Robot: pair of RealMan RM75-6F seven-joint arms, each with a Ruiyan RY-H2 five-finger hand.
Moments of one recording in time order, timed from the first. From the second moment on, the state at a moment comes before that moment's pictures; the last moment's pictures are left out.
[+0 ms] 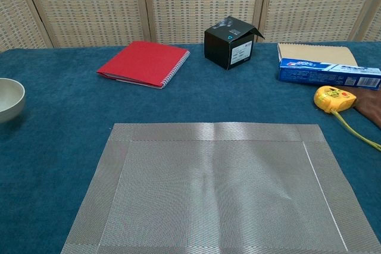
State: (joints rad) left arm -0.41 -1.57 -0.11 -0.94 1.25 1.08 0.17; right arm 0.16 -1.23 0.06 -1.72 -1.57 1.46 0.12
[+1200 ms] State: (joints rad) left arm -0.64 -1.86 -0.09 -1.42 1.42 1.04 0.60; right arm 0.15 -1.17 0.07 -1.75 -1.58 1.49 0.21
